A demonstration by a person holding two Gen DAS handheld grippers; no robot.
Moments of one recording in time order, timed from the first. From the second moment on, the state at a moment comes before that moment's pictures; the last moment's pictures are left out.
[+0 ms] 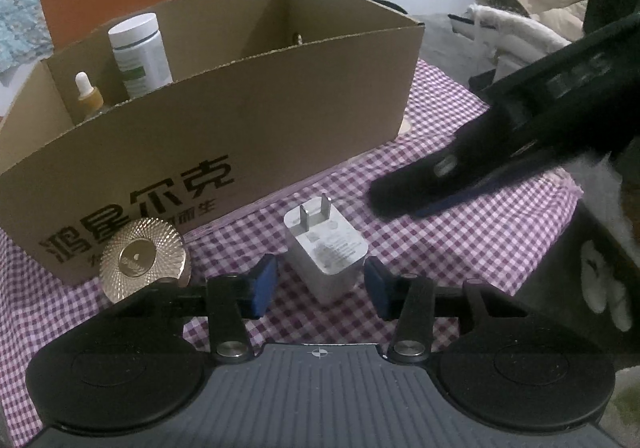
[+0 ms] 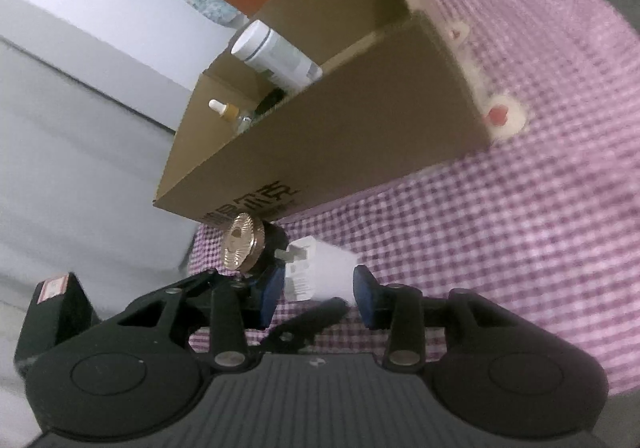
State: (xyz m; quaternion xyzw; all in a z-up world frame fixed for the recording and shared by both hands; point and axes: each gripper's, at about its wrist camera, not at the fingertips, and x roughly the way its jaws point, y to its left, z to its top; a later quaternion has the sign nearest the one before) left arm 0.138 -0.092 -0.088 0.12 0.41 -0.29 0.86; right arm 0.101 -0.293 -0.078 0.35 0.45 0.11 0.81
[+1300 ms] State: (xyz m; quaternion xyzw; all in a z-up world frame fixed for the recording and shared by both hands) left arm 0.127 -0.076 -0.091 0.14 0.38 -0.30 0.87; right arm 0.140 -0.267 -0.094 0.38 0.49 0.10 0.78
